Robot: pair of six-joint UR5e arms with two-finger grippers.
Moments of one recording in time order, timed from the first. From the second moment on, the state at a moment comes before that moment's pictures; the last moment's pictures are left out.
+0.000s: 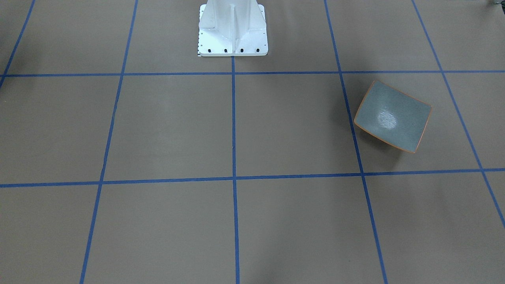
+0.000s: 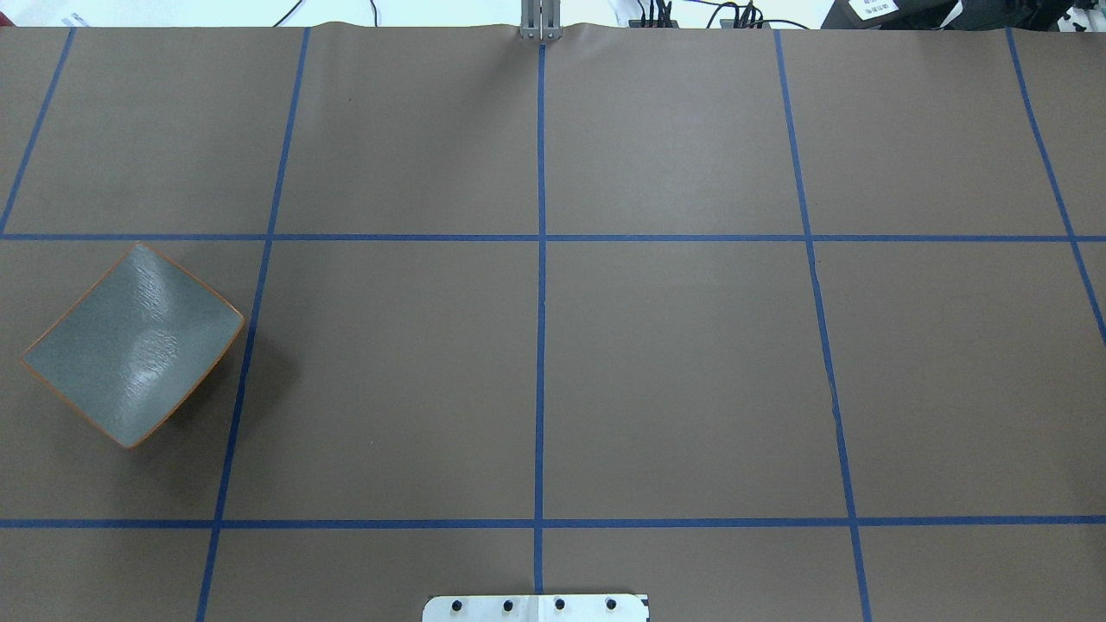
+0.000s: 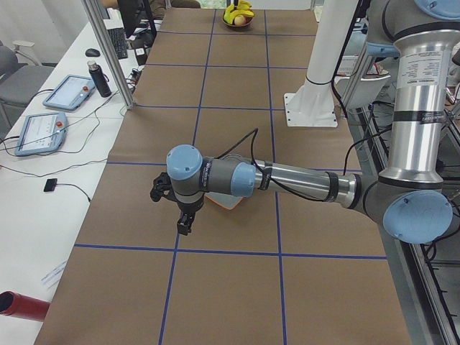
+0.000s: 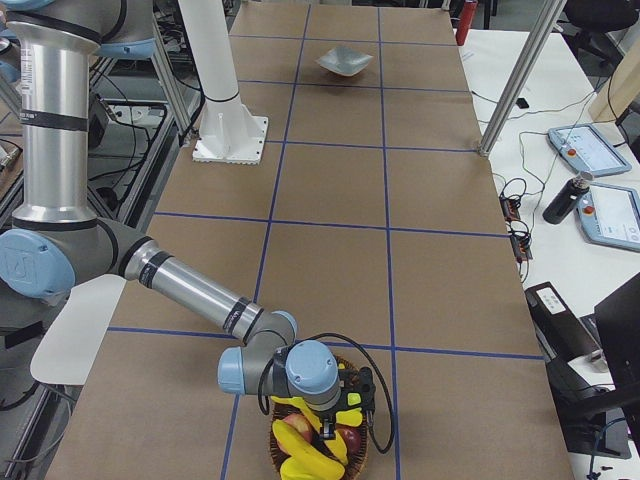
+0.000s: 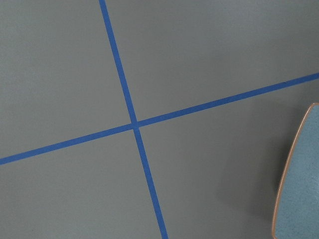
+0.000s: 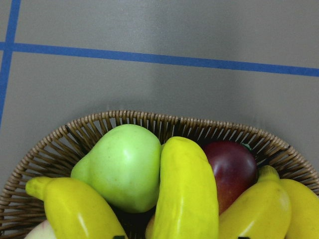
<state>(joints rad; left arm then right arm) -1.55 -1.58 -1.72 -1.55 -2.40 0.16 1.68 -1.67 1.22 -1.03 2.30 -0.08</state>
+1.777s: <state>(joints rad) -1.55 -1.61 -1.70 -1.78 -2.39 0.16 1.65 -1.52 1.43 -1.03 2.30 0.08</state>
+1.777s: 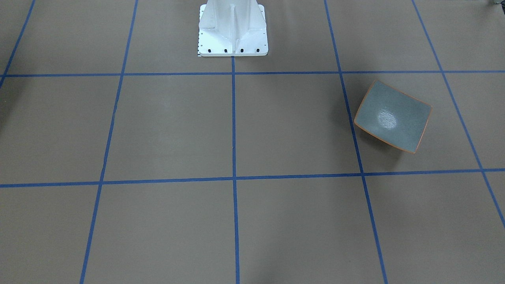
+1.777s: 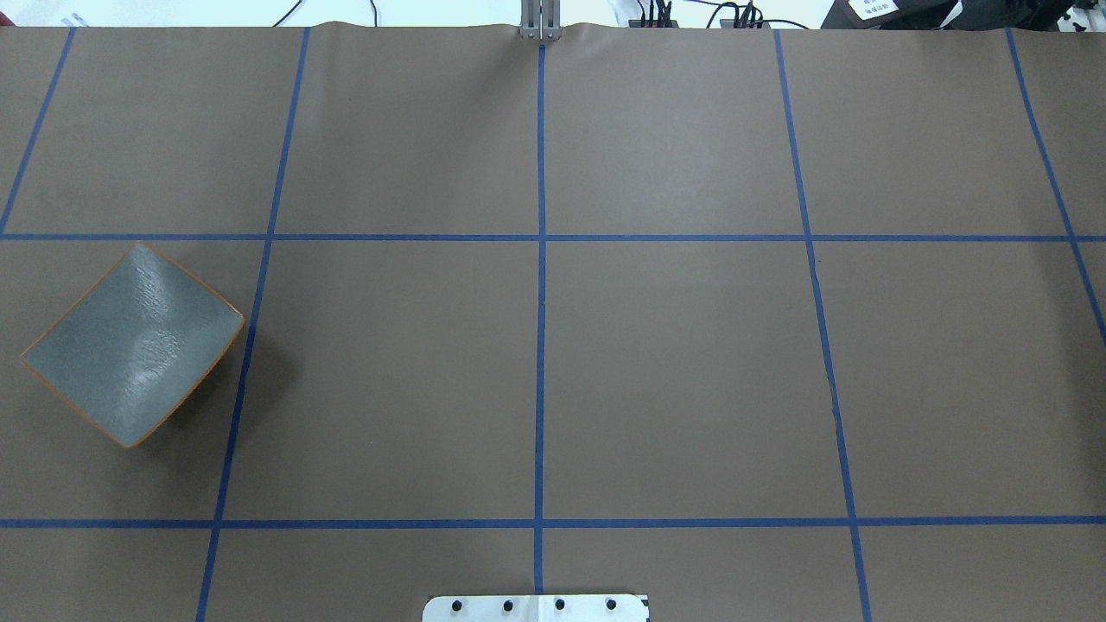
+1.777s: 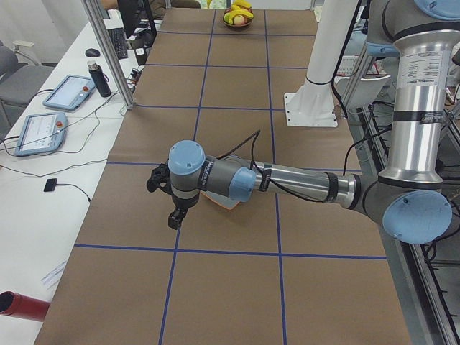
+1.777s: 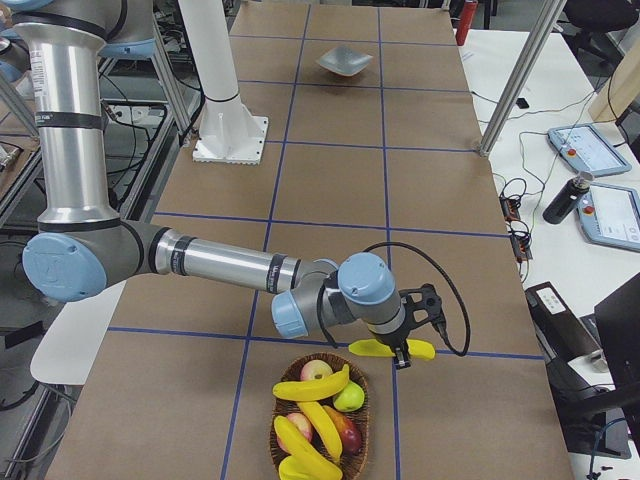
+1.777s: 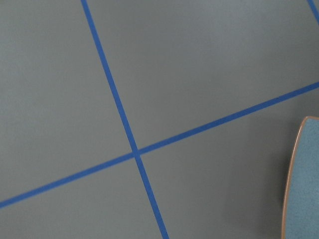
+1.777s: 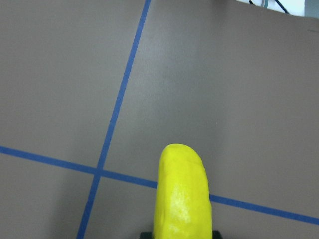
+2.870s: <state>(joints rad) -1.45 -1.66 -1.70 -2.13 -2.39 -0.20 0.90 -1.18 1.71 -1.05 1.85 1.27</state>
